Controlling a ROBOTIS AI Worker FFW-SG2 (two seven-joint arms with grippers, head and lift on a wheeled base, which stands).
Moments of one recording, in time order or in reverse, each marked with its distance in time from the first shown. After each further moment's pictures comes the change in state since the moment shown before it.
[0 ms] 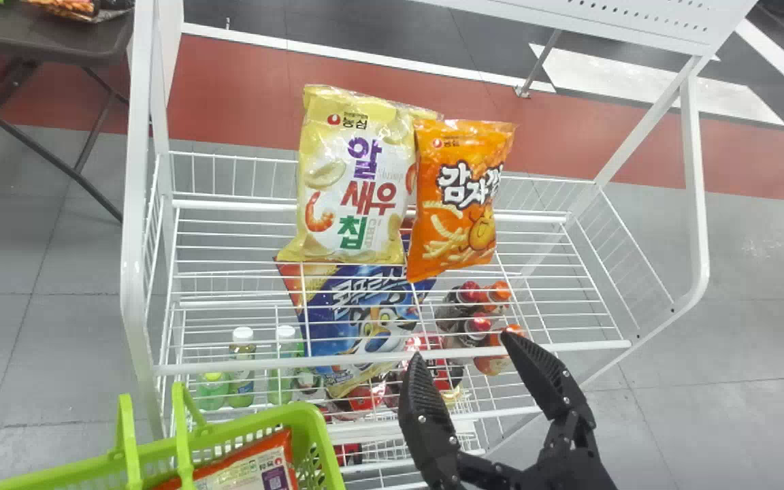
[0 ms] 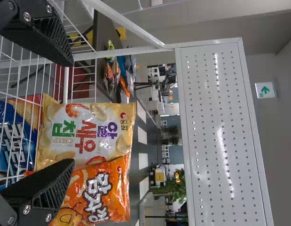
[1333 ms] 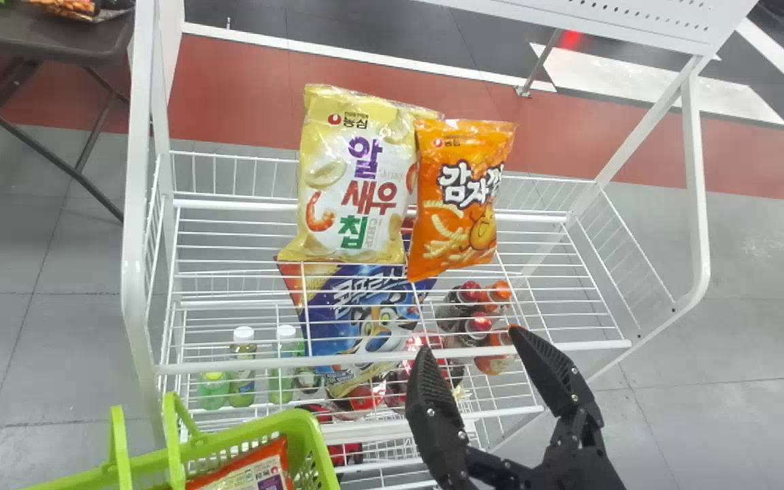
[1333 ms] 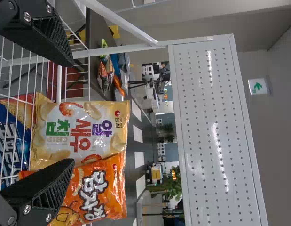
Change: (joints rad) left arm 0.032 -0.001 0.007 -0.002 -0.007 0.000 -0.016; right arm 0.005 0.003 0.005 0.001 -0.024 -0.043 0.000
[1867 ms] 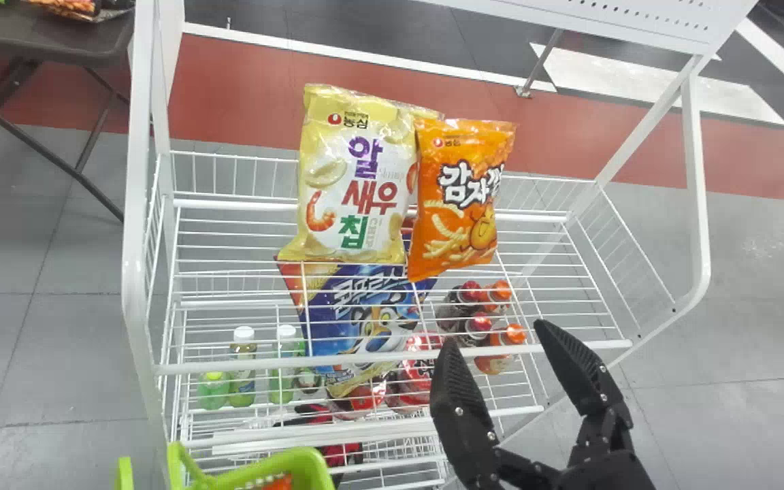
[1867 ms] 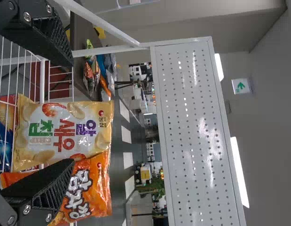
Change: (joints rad) left arm 0.075 -0.009 -0.015 0.020 -0.038 0.000 -0.049; right arm 0.035 -0.027 -0.023 -0.020 -0.046 -0.063 -0.001
